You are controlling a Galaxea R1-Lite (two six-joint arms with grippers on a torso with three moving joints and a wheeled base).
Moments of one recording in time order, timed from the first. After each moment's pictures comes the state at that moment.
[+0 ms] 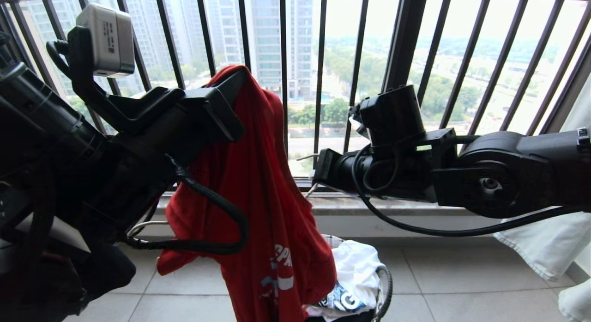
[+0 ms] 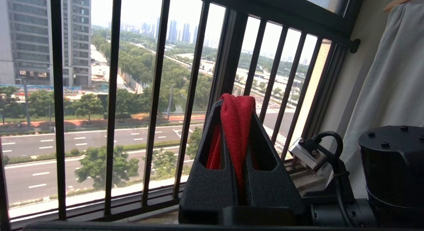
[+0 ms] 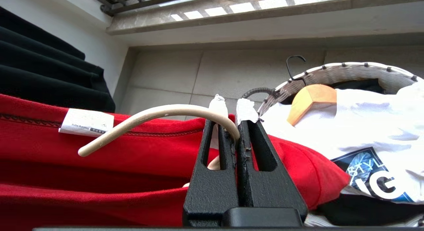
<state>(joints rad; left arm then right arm) -0.67 1.51 -0.77 -1.23 0.12 -0.13 0.69 1.86 -1.40 -0.03 -0.07 0.68</state>
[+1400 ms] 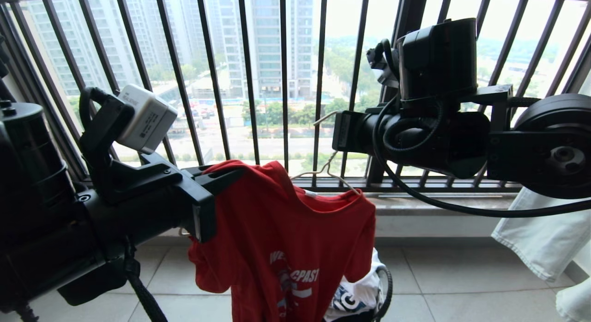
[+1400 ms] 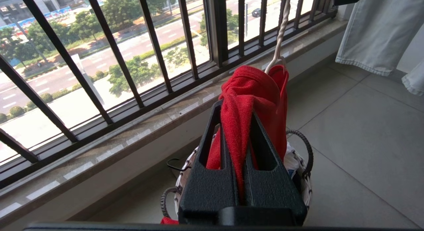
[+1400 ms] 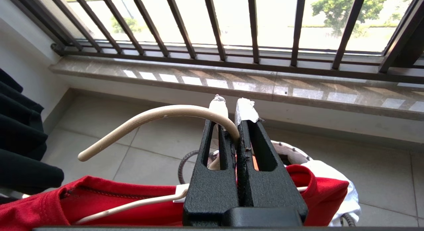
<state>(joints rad) -0.67 1.29 -0.71 -0.55 0.01 0.10 0.72 1.77 -1.48 -0.04 -0.35 0.34</state>
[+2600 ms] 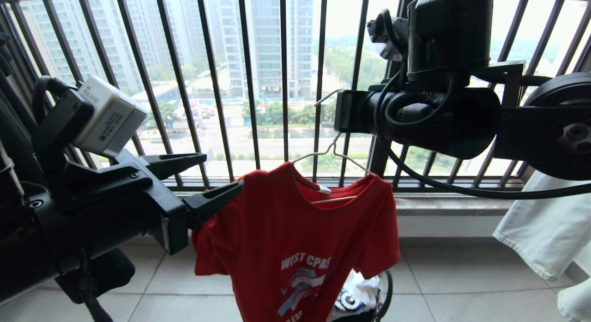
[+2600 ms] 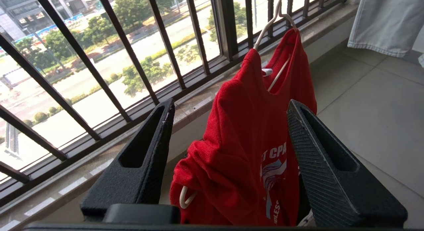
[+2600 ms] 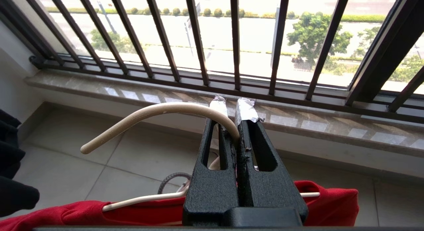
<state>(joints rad) -0.65 1.19 -0.74 -0.42 0.01 0.17 0.73 1.78 -1.57 -0.03 -0.43 0.22</state>
